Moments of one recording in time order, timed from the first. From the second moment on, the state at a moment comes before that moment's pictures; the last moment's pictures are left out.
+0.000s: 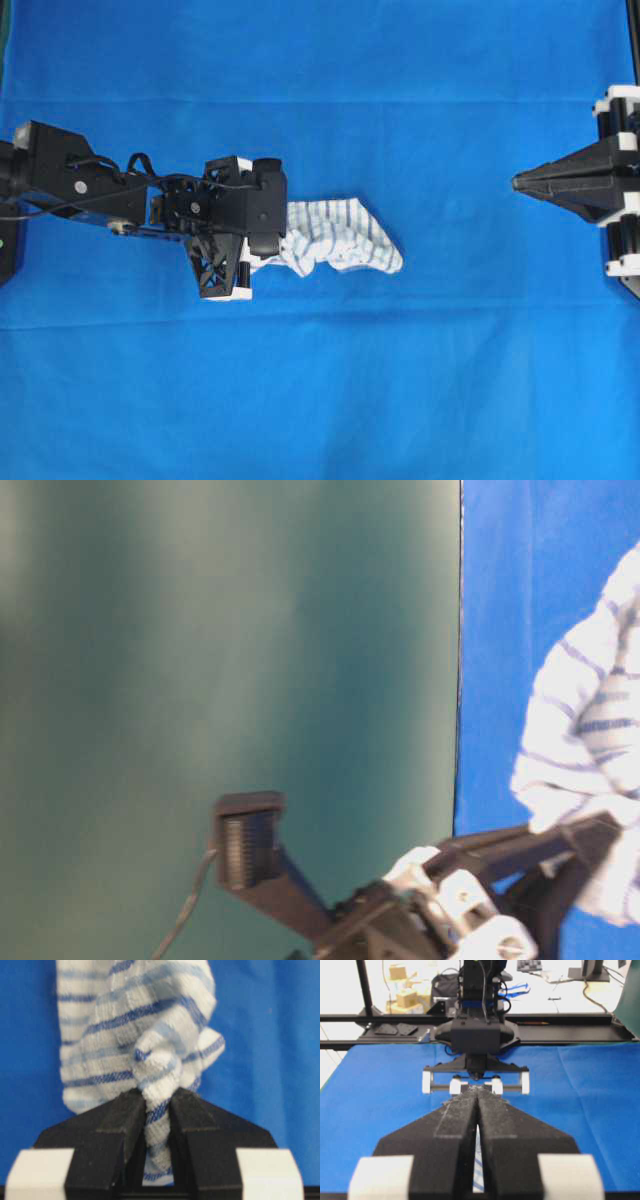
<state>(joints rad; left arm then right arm) 0.00 0.05 0.71 -0.02 -0.01 0.04 -0.01 -0.93 1.16 0.00 -0.26 0.01</state>
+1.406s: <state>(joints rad) -0.07 -0.34 0.65 -0.02 -0.24 0.05 -0.01 -0.87 1.15 0.00 -0.32 0.02</state>
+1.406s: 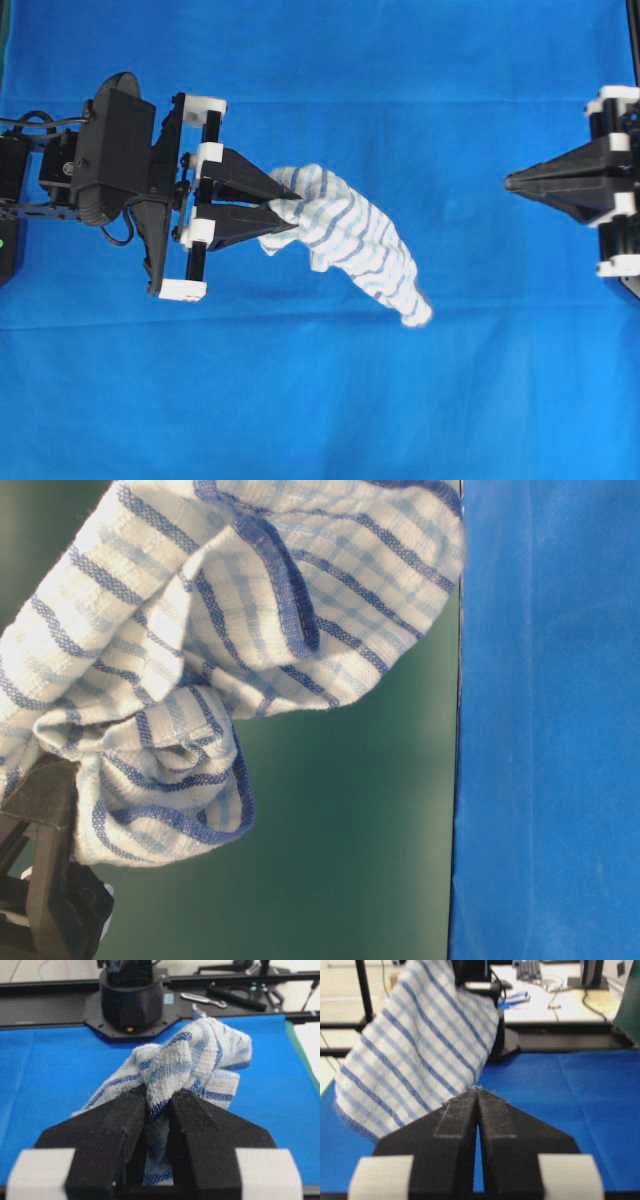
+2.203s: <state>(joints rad) -0.07 -0.34 0.65 -0.02 -0.24 0.05 0.11 -0.28 0.75 0.00 -0.37 0.13</state>
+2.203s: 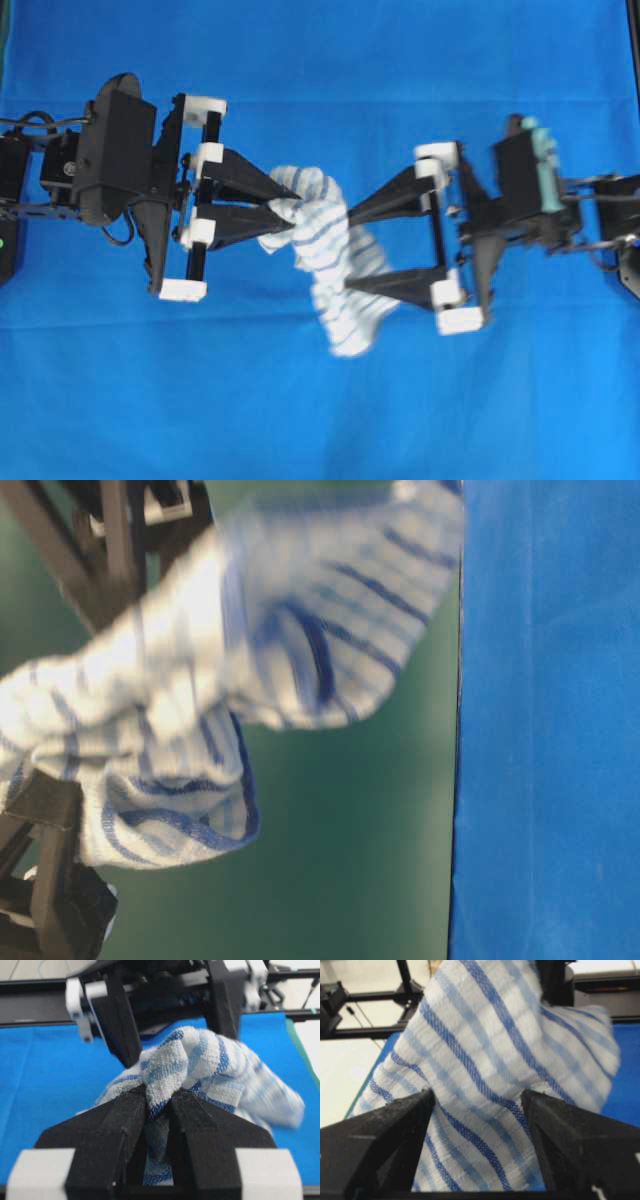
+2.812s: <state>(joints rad) -0.07 -0.34 0.66 -0.02 -0.24 0.05 0.10 -0.15 0.62 0.01 -0.35 0.13</state>
